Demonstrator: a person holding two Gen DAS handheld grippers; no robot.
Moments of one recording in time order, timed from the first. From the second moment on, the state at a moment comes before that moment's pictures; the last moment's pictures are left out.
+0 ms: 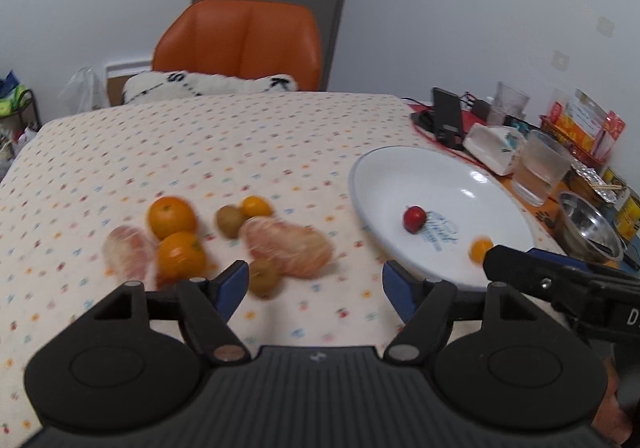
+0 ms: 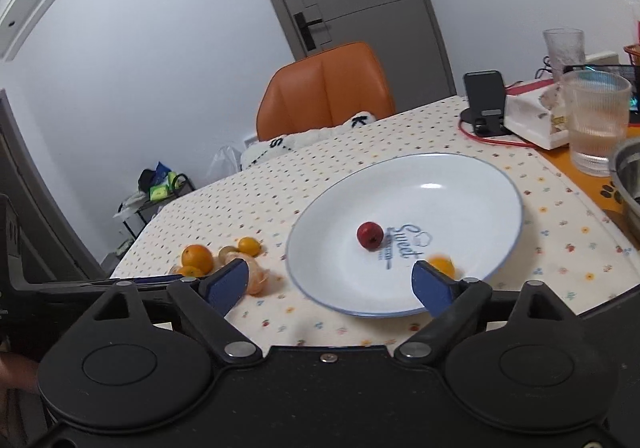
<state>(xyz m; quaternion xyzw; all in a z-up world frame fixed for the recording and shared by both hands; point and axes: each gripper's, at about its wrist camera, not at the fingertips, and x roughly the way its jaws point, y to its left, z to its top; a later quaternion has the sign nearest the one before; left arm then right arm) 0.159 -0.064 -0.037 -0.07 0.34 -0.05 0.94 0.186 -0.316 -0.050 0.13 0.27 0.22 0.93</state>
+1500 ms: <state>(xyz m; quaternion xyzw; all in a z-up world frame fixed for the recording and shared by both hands) 0.148 0.060 -0.066 -0.13 0.33 0.03 0.94 0.211 -0.184 -0.054 0.04 0.32 0.32 0.89</state>
